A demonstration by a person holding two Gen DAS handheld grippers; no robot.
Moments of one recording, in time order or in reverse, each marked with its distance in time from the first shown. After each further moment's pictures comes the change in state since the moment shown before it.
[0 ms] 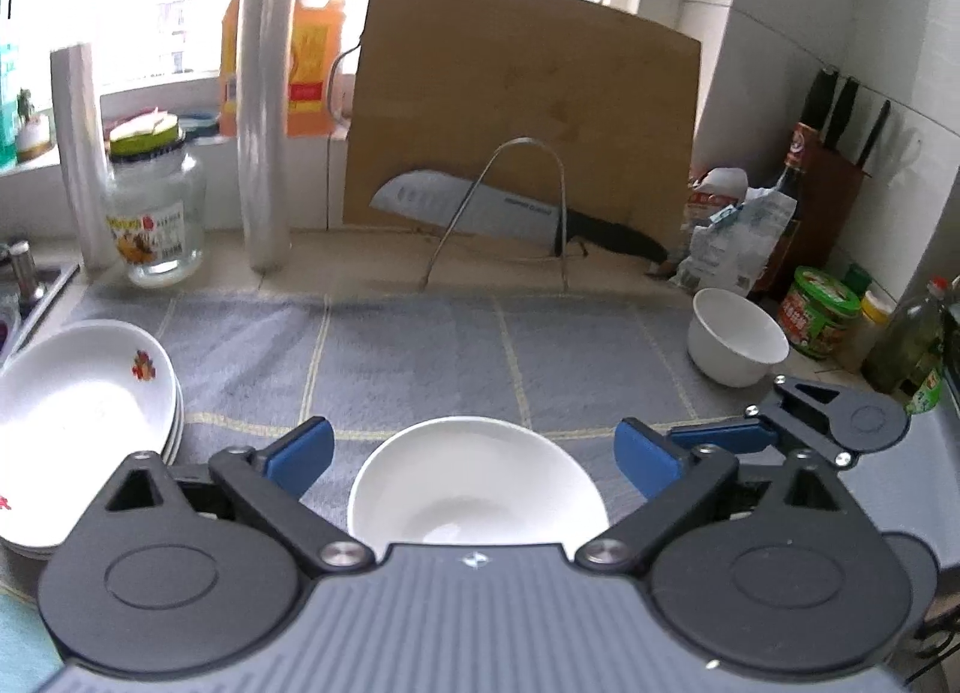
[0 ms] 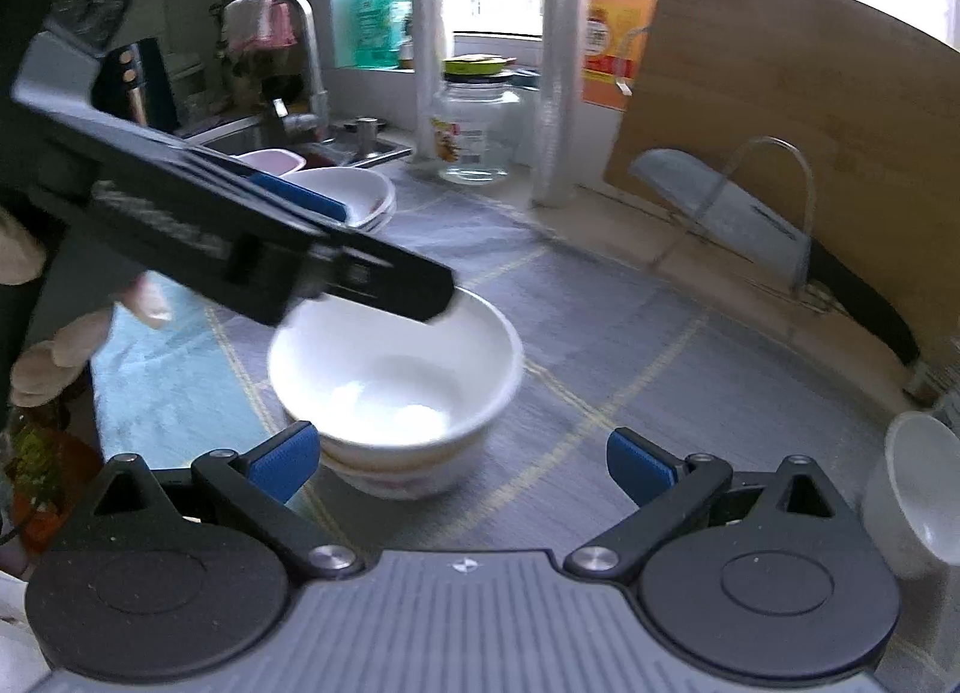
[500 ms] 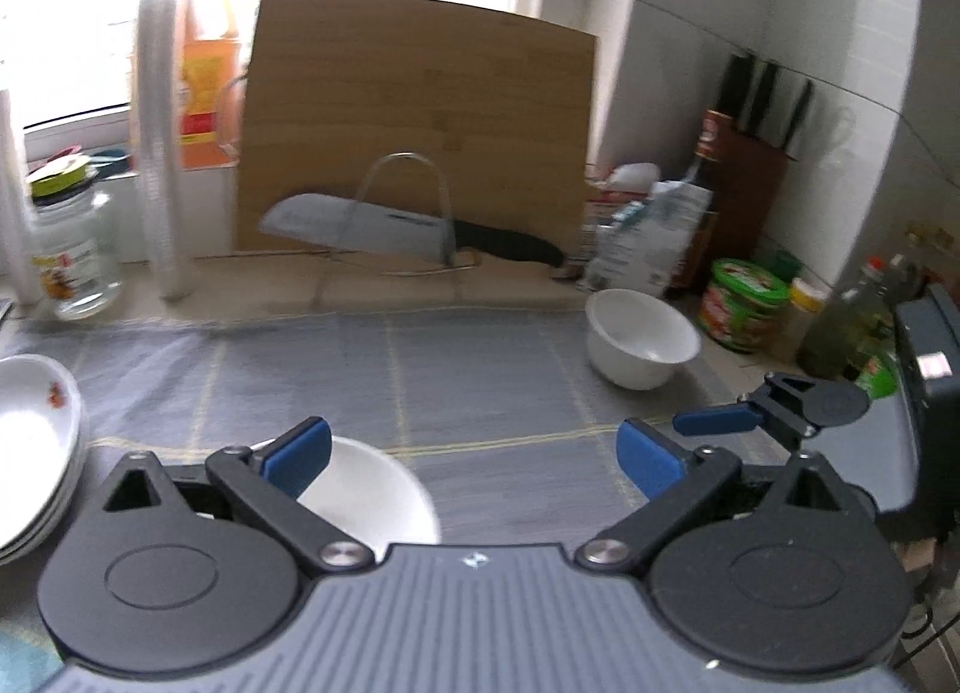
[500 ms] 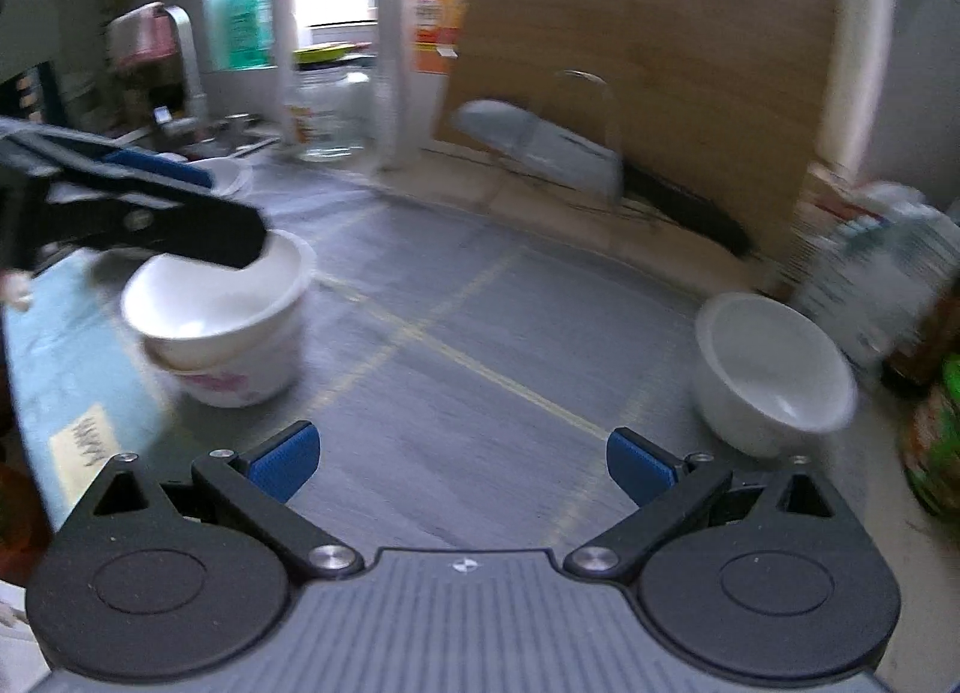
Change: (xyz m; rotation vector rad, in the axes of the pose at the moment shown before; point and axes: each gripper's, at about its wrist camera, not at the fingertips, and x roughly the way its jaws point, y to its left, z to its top) left arm 0.003 -0.061 0.002 0.062 -0.013 -0.113; right arm -0.043 -0.061 -0.041 0.142 0.029 -0.220
